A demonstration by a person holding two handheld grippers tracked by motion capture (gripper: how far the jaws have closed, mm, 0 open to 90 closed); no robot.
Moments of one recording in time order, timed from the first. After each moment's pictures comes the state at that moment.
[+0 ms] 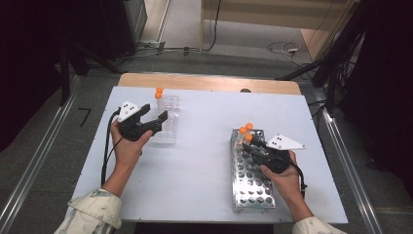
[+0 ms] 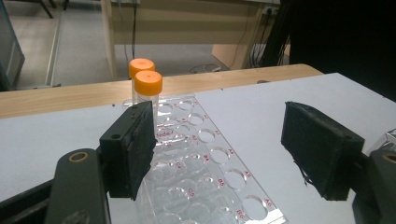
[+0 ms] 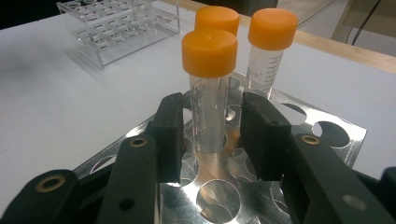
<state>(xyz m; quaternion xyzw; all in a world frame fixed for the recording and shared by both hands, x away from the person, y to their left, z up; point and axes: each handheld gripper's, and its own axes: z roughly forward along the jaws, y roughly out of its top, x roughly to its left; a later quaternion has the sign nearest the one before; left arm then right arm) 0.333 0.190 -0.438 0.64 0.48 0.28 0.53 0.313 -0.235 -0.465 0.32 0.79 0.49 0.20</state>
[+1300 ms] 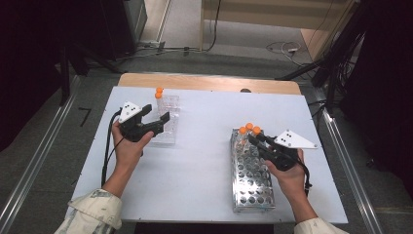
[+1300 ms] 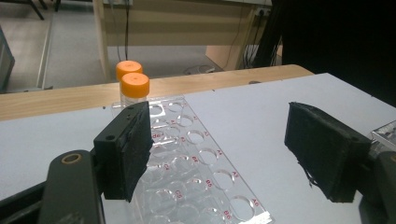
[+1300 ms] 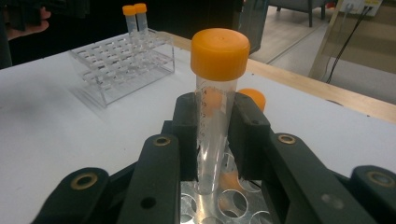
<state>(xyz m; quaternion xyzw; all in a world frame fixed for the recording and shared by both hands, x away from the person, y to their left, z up) 0.330 0.186 -0.436 0.64 0.47 0.27 0.54 0.301 -0.239 -0.428 0.32 0.76 0.52 0.24</state>
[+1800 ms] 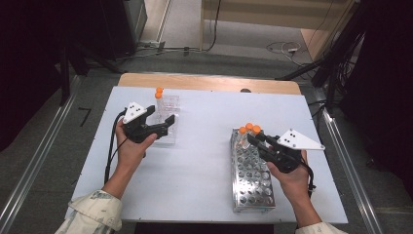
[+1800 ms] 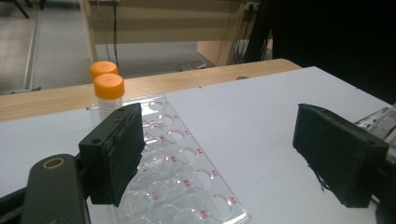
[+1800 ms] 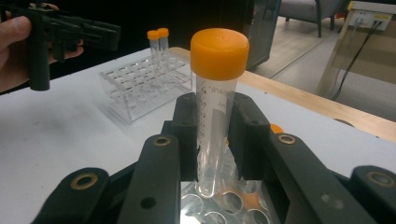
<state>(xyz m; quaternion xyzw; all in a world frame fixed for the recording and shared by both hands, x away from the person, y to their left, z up) 0.326 0.173 -0.431 0.66 0.45 0.26 0.54 0.283 -0.230 -0.399 0.30 0.76 0.54 0.23</state>
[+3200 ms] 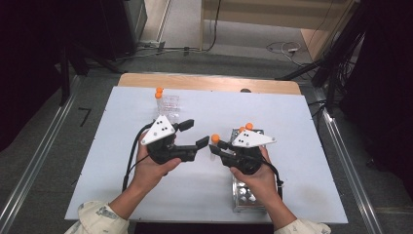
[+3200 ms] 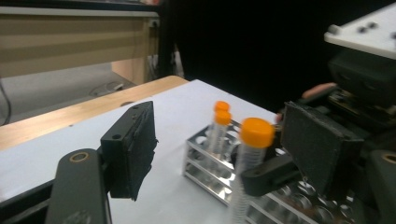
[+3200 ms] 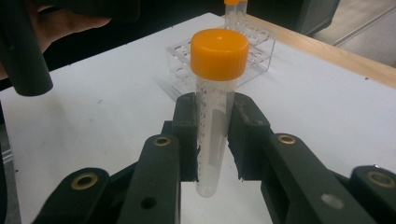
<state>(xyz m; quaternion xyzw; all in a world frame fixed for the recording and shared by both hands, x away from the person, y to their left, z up) 0.260 0.093 -0.386 0.71 0.30 0.18 0.61 0.278 -0.143 -0.406 0.26 0.82 0.49 0.14</state>
